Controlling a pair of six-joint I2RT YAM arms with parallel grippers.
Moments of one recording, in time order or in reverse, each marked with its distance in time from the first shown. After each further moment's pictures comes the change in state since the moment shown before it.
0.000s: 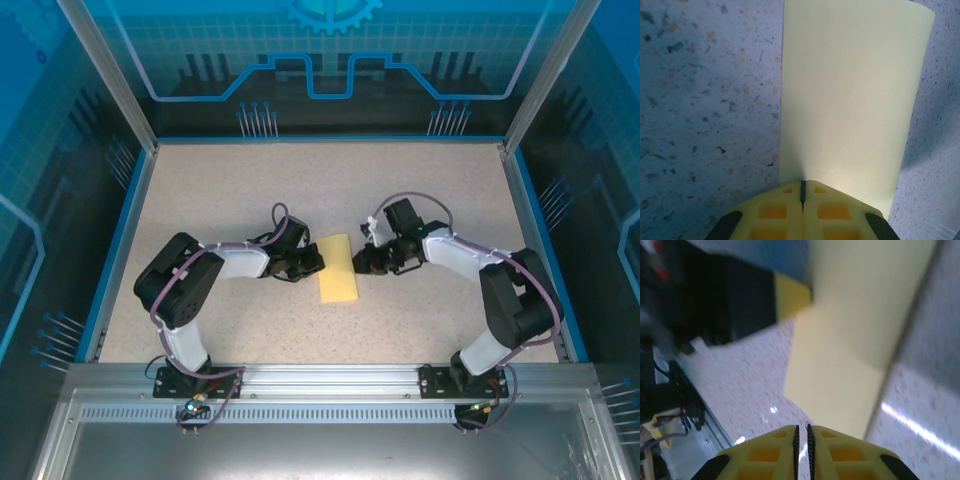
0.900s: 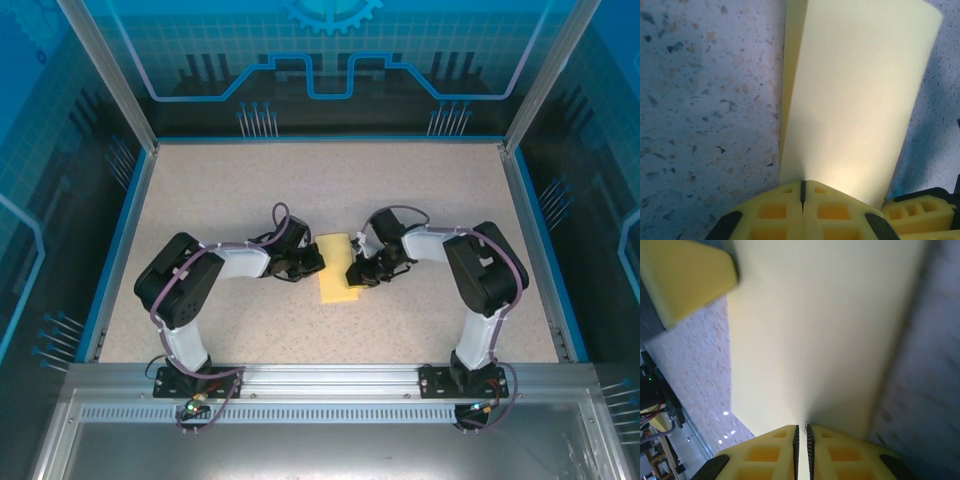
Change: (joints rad) left arm -0.006 0.001 0.006 -0.011 -0.014 -0.001; right arm 0.019 0.231 -0.014 0.024 -0.034 -0.016
